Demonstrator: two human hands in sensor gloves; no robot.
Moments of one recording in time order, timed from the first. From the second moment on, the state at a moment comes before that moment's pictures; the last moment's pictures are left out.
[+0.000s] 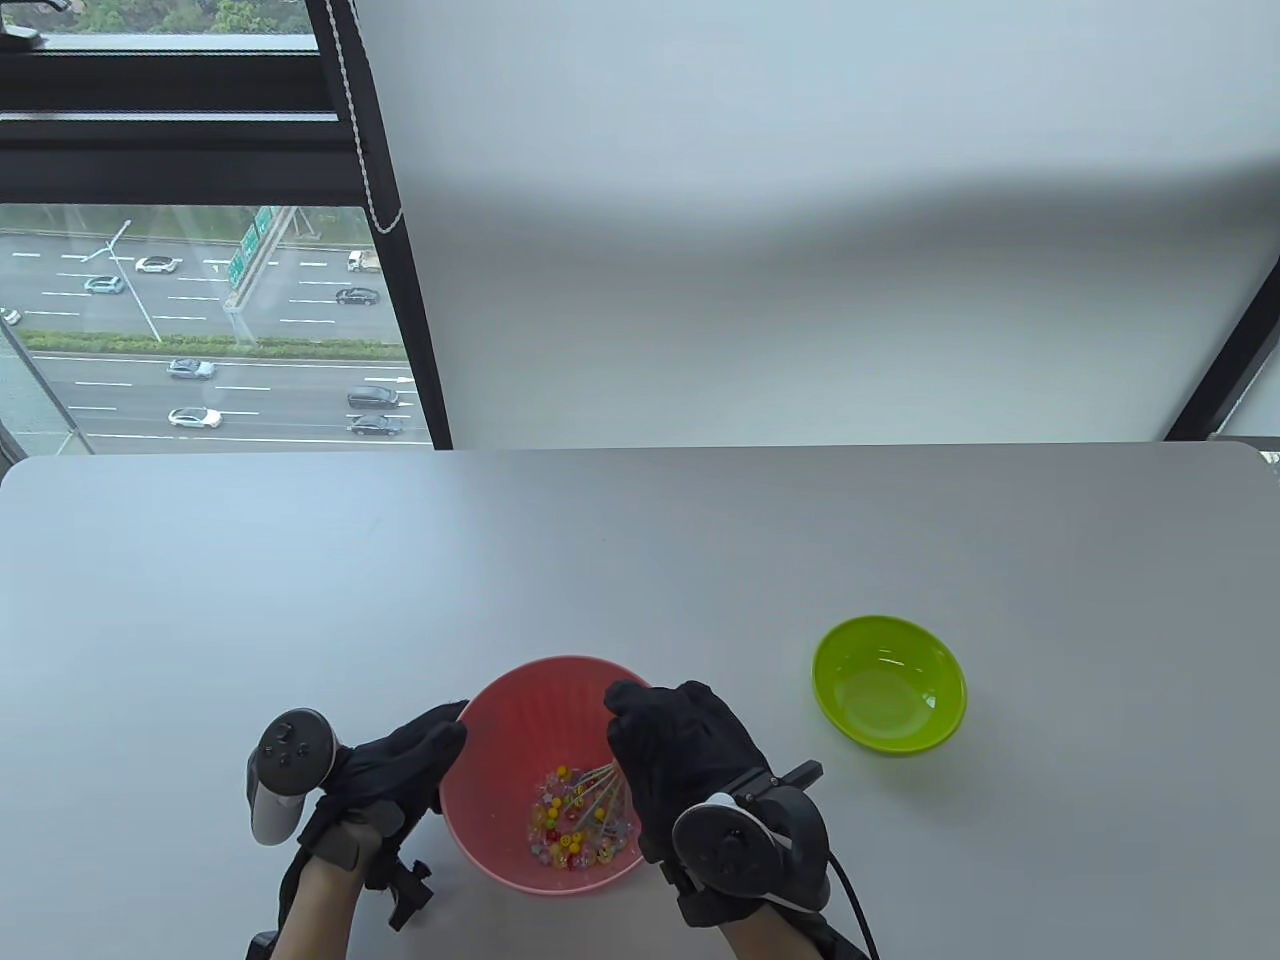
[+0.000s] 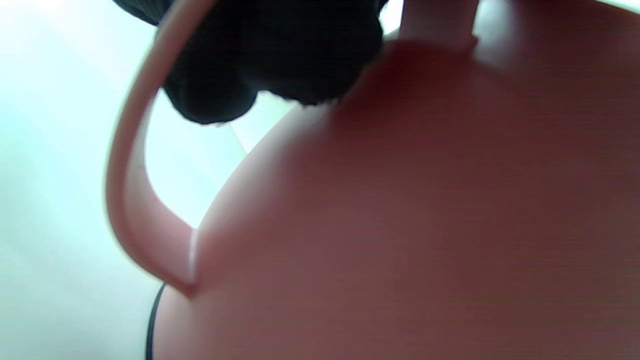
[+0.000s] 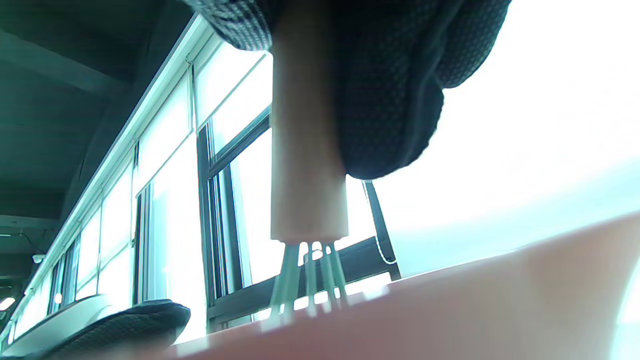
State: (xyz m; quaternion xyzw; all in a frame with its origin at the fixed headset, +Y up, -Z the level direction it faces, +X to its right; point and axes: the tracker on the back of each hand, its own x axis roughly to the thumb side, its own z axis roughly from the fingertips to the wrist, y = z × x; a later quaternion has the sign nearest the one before) left_hand -0.298 -0.763 -0.347 -0.06 -0.22 0.55 0.81; right_hand 0.030 -0.643 -0.266 0.22 -0.28 0.90 0.26
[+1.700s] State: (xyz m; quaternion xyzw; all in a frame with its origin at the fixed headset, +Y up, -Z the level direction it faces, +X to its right) left_hand -0.298 -0.764 -0.347 -0.05 -0.22 0.55 0.80; right_hand 0.023 -0.648 -0.271 0.25 -0.18 0.89 0.34
